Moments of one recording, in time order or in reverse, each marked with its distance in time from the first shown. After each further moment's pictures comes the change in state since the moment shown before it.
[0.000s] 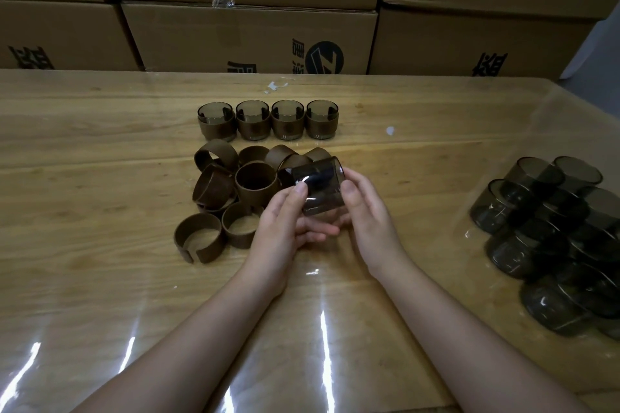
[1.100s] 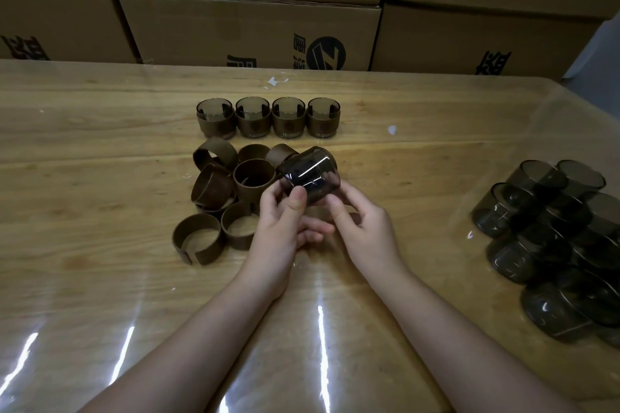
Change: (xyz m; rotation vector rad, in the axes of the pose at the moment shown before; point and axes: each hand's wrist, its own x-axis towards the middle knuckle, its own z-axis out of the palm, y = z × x) left_hand 0.004 -0.003 0.000 -0.057 0.063 0.030; right_hand -0.003 0.006 0.003 -0.260 0.058 -0.094
